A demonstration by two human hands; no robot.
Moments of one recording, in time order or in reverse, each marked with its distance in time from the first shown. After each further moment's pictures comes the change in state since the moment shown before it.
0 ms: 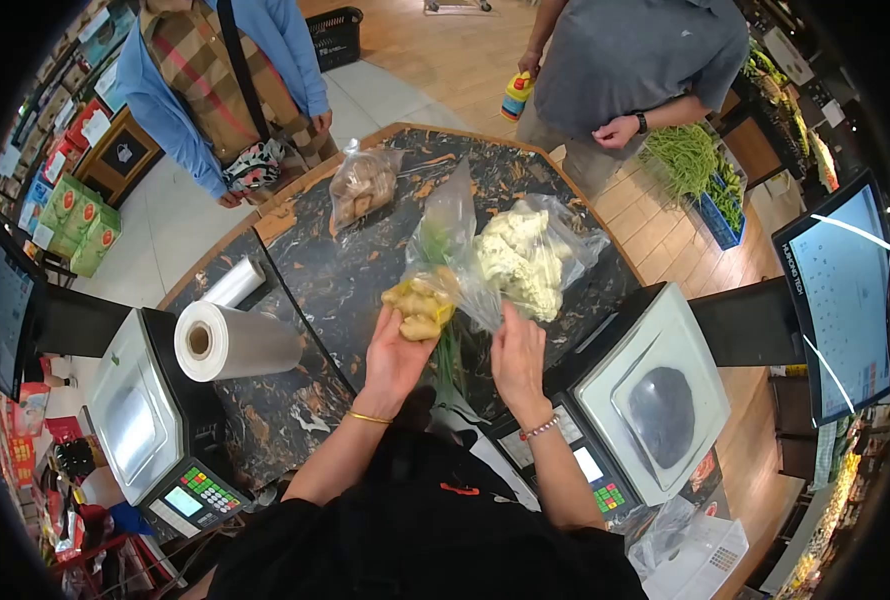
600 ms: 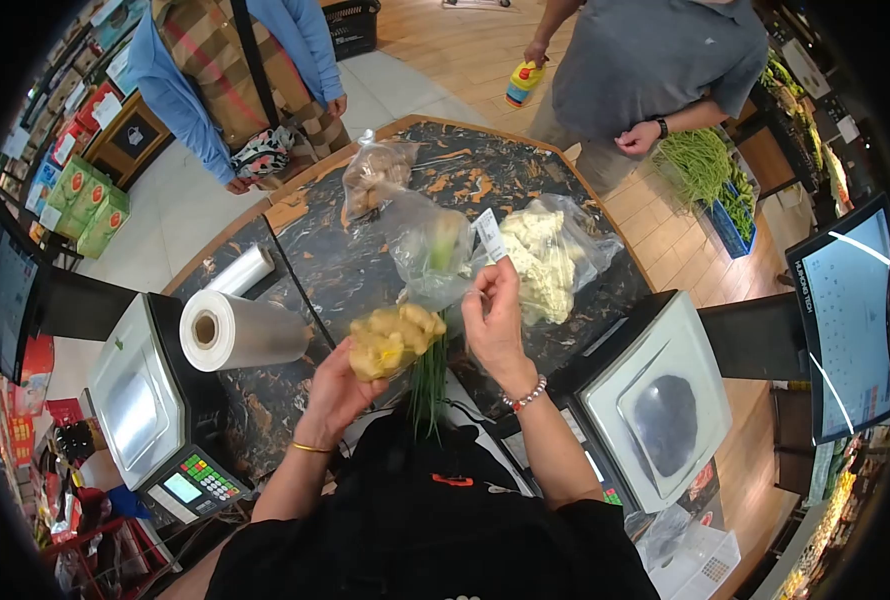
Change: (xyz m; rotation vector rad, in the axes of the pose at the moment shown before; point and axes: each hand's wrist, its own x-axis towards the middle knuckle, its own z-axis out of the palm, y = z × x) left_hand -0.066 0.086 -0.017 0.168 0.058 -0.223; right_hand 0.061 -0.036 0.025 0.760 -0.026 0.118
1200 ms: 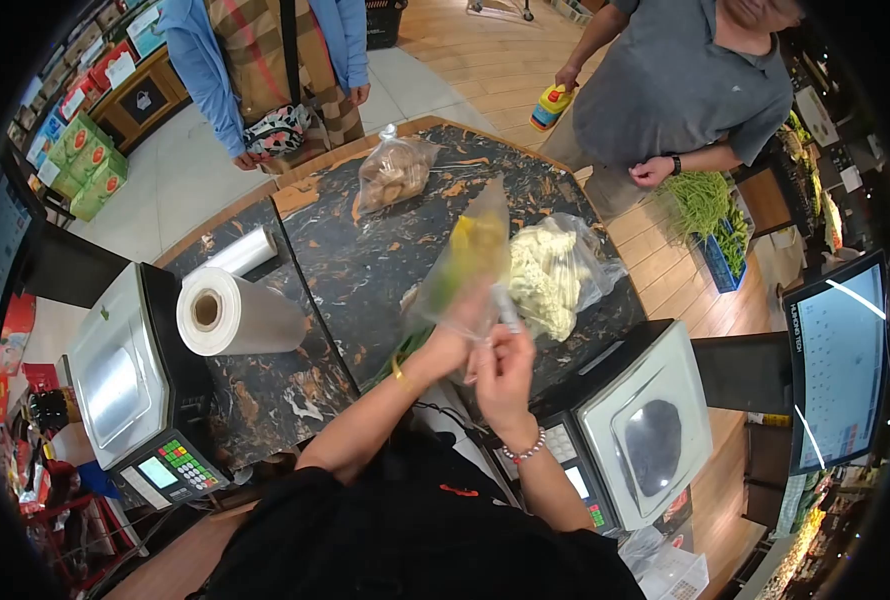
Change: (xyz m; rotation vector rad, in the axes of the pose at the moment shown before) left_hand 0.117 -0.066 0.063 1.207 -0.213 0.427; right_hand -0.056 -0.018 -0.002 0.224 -0.050 0.206
